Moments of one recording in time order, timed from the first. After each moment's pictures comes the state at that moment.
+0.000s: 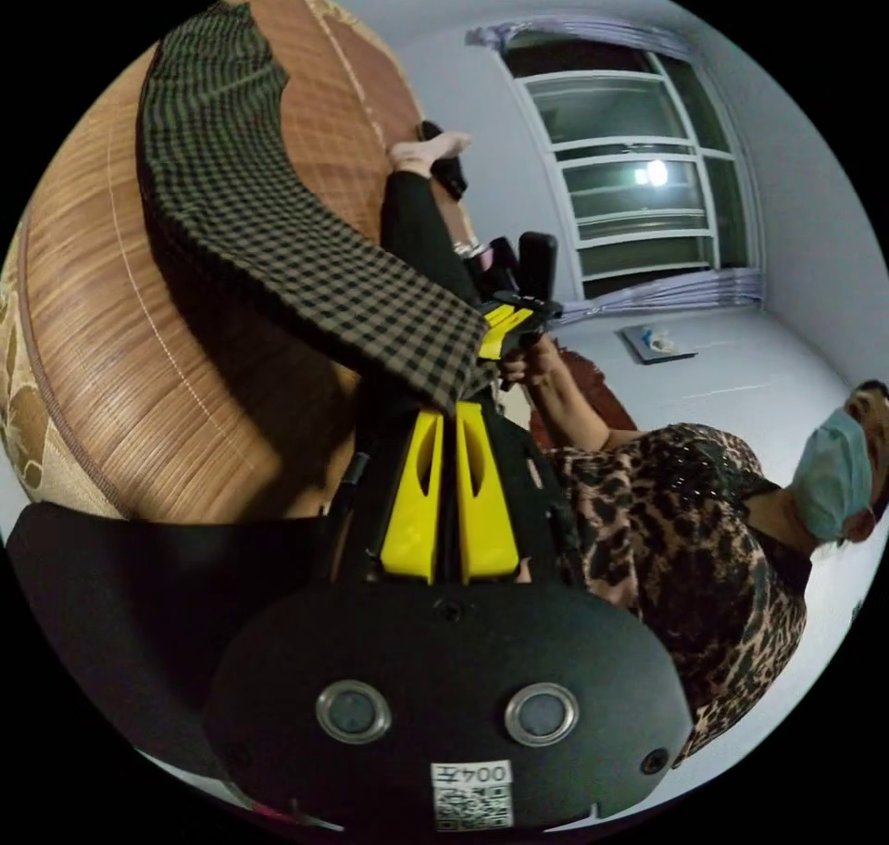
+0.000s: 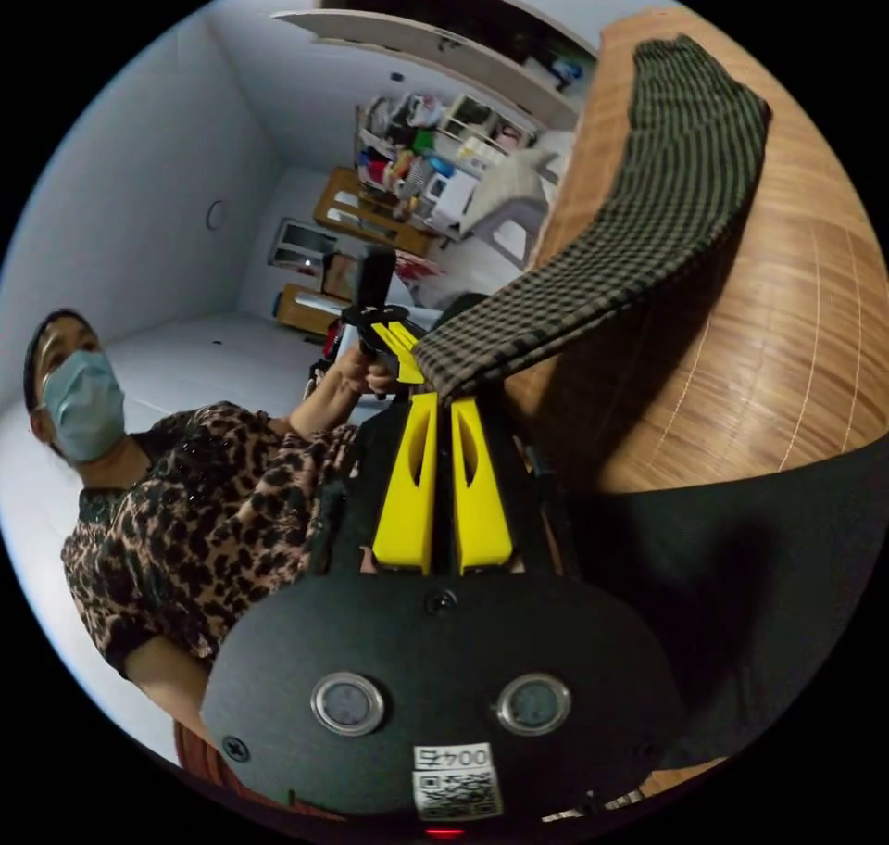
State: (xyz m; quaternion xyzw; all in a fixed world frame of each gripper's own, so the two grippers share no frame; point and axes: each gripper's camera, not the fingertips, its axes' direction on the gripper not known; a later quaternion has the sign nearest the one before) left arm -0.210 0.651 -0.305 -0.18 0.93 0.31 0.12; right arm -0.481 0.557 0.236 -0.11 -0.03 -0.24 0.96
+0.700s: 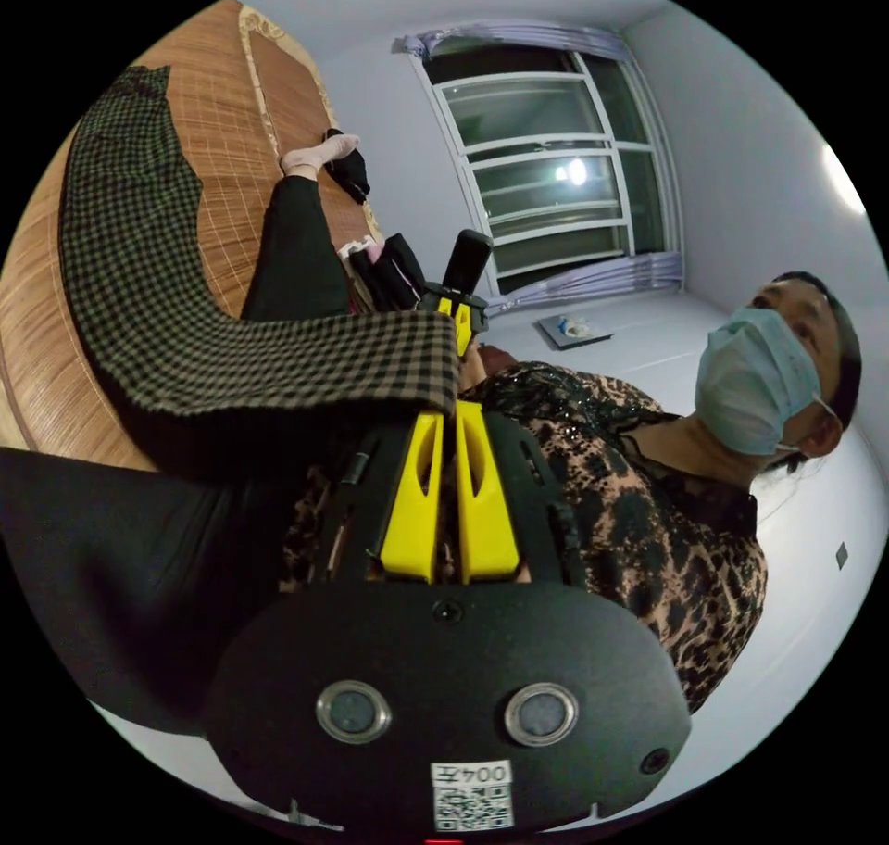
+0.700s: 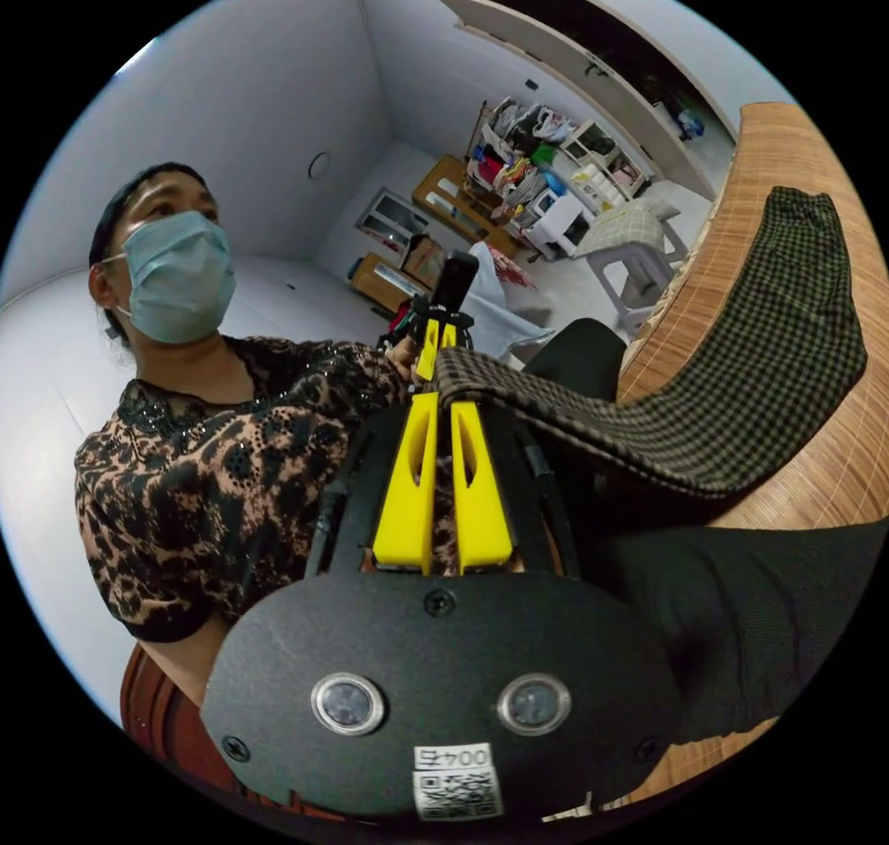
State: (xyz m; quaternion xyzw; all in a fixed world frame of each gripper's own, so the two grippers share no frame) left arm -0.353 0.666 -0.270 -0.17 0.95 0.27 0.01; right arm -0.614 0.646 0.171 -0.11 -0.11 -0.37 0.92
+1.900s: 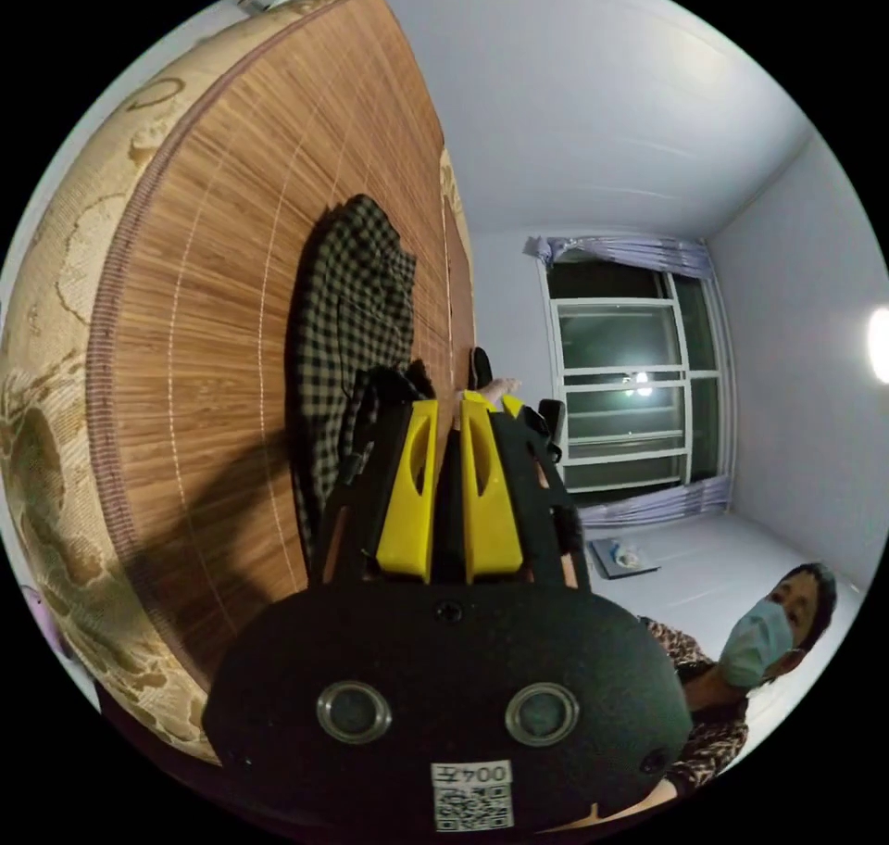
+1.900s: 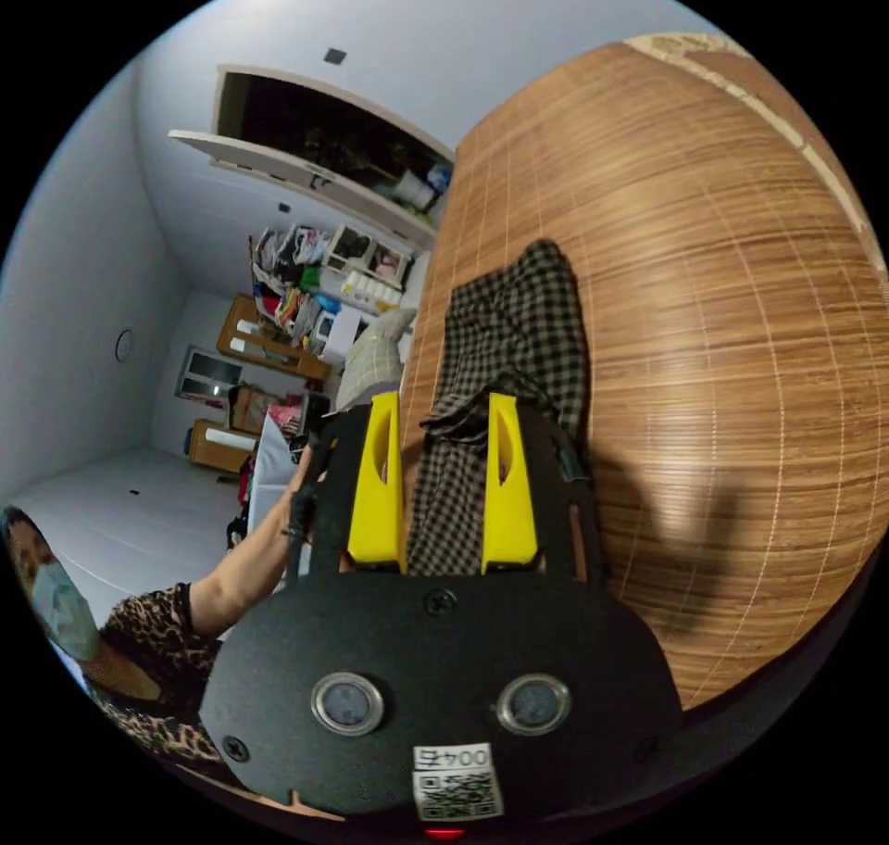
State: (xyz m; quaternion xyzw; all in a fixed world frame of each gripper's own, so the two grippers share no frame) left arm -0.045 0.476 -0.248 -0.27 0.95 0.01 0.16; right arm -0.522 0.212 0.232 0.10 0.07 -0.15 0.98
